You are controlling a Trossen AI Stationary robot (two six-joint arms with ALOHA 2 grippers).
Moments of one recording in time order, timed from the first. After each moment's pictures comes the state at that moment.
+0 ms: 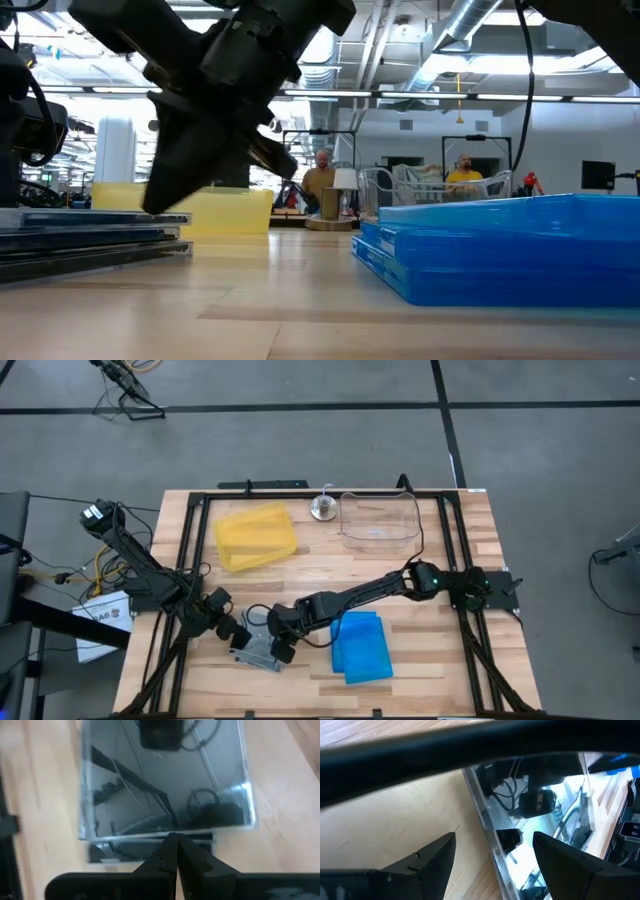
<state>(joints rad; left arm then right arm) -0.80 0.86 0.17 -0.19 -0.38 -1.67 0.26 2.46 2.11 -0.65 -0.04 0.63</state>
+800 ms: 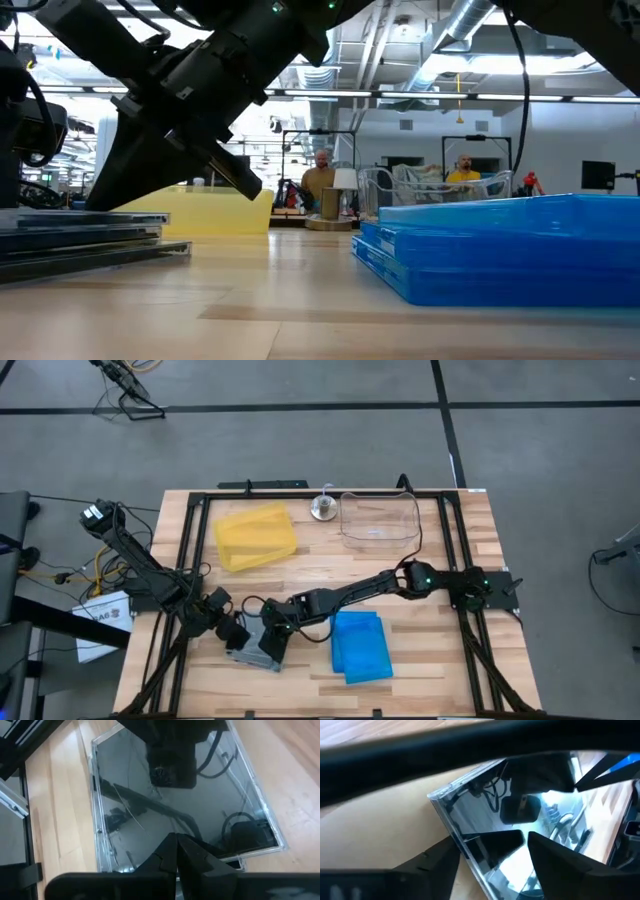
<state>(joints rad) -0.80 0.86 0.17 -0.20 -0.36 -1.66 0.22 2.52 2.12 -0.47 -0.05 0.70</state>
